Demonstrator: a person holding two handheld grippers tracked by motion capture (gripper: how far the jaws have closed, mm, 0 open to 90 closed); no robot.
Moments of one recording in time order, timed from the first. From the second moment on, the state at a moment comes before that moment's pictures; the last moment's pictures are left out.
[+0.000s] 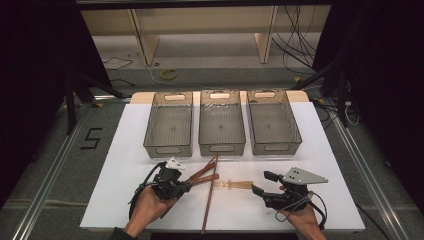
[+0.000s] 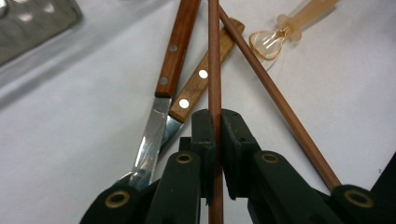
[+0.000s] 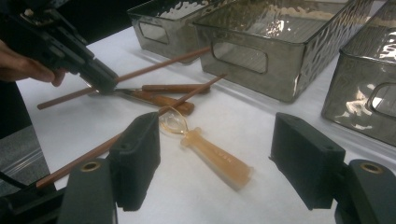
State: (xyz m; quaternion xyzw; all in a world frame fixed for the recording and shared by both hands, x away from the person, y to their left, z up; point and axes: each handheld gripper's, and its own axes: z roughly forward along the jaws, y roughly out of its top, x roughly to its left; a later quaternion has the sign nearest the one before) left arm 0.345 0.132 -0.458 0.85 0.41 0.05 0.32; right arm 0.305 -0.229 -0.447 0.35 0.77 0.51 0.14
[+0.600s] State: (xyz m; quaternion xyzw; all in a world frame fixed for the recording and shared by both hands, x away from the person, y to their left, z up) left arm 0.373 0.158 -0.410 0.82 0.42 0.09 0.37; right arm 0.306 -0.228 -0.447 0.35 0.77 0.51 0.14
